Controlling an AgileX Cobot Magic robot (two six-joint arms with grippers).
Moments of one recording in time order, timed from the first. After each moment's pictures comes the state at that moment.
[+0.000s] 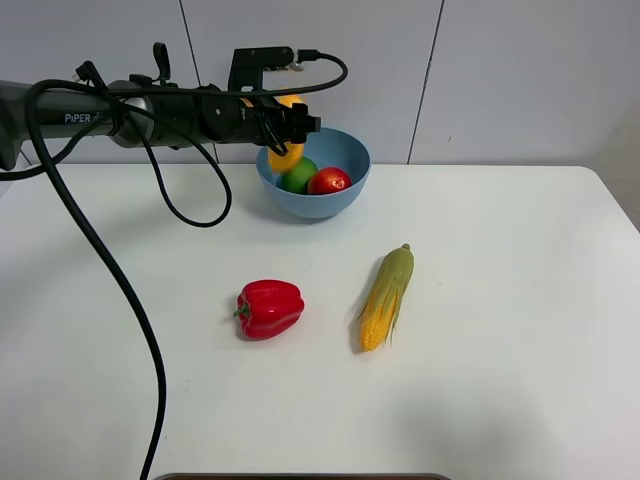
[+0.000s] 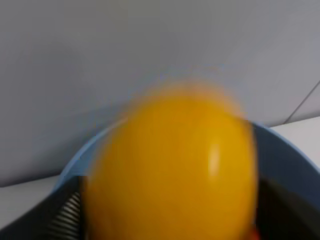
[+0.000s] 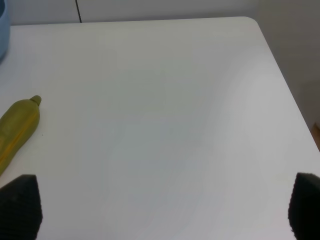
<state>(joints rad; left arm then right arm) -0.50 2.18 -1.57 -0.41 -0.10 0.22 0.04 0.00 -0.56 -0.10 1.10 0.13</state>
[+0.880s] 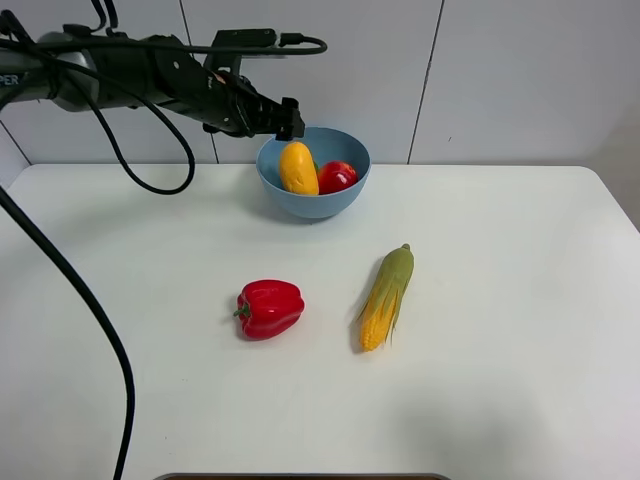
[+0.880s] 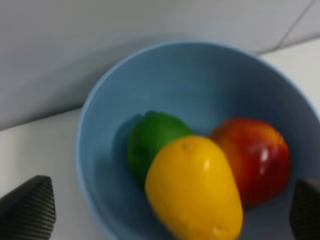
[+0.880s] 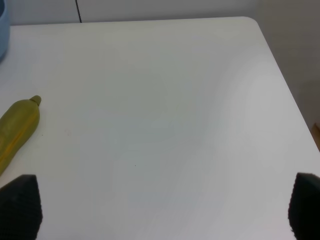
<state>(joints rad) -0.43 2.02 -1.57 -0.33 0.30 0.23 0.04 0.00 -0.56 -0.10 1.10 0.13</state>
